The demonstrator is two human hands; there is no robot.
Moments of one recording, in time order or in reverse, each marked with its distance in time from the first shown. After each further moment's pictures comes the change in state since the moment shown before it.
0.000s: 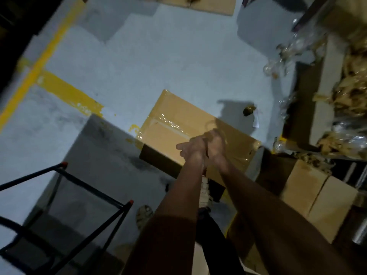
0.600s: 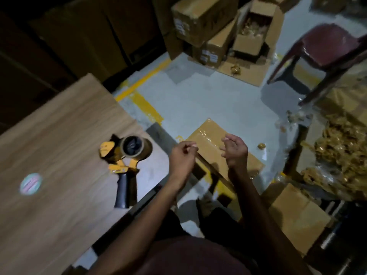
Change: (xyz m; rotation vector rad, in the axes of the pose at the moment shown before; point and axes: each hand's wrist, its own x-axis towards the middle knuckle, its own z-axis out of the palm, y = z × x) left_hand -0.304 -0.087 -0.363 -0.148 -0.030 0.828; right_hand -0.439 -0.105 -0.059 0.482 0.032 -0.439
